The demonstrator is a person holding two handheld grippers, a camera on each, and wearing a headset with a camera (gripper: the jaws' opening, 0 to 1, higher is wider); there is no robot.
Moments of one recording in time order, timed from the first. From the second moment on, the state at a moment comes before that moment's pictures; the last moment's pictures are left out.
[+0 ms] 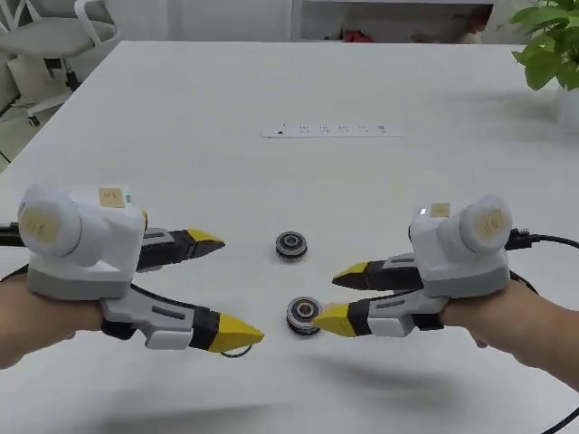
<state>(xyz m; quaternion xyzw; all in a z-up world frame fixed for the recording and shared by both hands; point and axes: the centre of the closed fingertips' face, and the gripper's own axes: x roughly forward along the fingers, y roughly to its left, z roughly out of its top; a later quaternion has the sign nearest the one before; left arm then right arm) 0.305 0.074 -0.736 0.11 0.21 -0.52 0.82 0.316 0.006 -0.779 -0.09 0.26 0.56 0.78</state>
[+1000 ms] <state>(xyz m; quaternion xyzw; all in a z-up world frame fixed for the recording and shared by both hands) 0.309 0.045 -0.766 0.11 0.23 -0.55 0.80 0.311 0.008 -0.802 -0.11 0.27 0.57 0.77</state>
